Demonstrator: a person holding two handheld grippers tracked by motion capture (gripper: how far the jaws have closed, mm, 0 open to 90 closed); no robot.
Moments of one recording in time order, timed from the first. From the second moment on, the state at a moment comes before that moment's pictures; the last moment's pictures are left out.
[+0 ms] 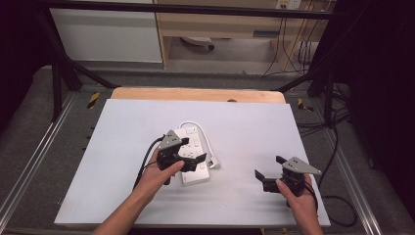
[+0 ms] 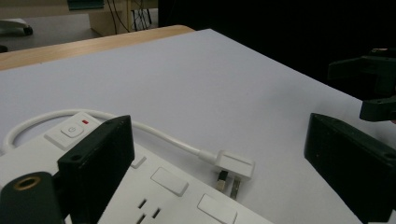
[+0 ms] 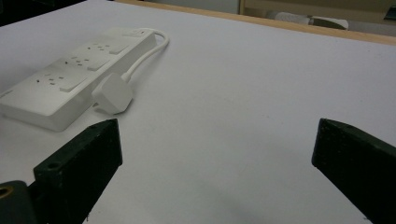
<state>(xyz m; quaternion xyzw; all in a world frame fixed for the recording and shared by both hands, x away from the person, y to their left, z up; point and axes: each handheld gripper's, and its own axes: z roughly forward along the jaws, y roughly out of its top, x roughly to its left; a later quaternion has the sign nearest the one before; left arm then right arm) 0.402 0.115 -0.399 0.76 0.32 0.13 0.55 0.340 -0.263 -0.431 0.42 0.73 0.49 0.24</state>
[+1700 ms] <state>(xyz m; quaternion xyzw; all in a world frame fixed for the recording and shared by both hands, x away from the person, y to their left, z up) 0.378 0.208 -0.365 0.72 0.35 0.17 0.58 0.340 -0.261 -0.432 0.42 0.73 0.48 0.24</state>
